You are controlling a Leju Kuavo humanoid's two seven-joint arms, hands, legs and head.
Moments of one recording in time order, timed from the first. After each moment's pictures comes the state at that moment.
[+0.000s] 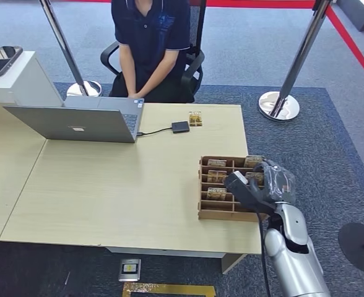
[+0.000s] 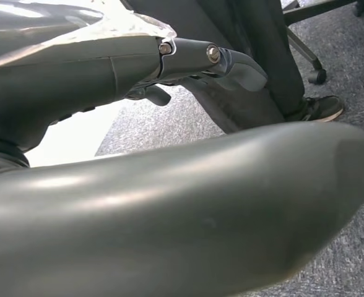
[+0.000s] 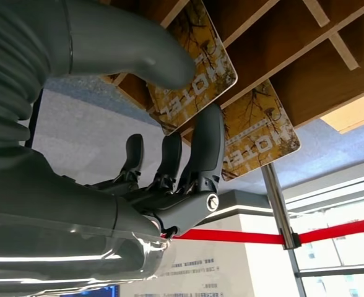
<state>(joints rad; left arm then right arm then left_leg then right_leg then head) -0.06 -0.24 0.76 -0.21 -1.44 0.59 0.12 -0.26 0.01 0.24 -1.04 1.21 -0.24 0.00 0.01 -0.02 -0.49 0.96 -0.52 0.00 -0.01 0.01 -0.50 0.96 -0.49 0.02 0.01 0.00</state>
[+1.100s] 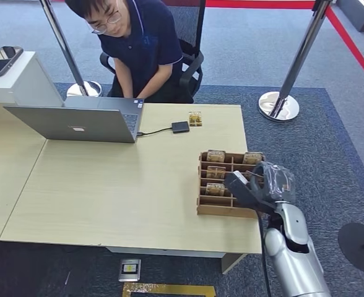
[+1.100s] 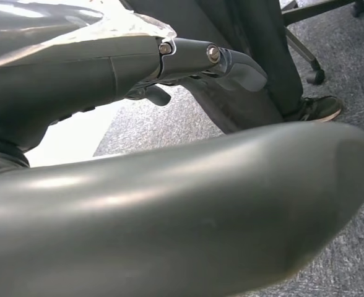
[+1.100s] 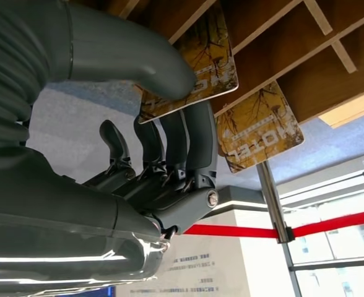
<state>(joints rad) -0.06 -0.24 0.76 -0.21 -1.44 0.59 0.12 -0.26 0.00 0.25 -1.05 1.21 -0.24 -0.01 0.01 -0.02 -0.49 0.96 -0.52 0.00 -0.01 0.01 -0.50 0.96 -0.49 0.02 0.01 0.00</state>
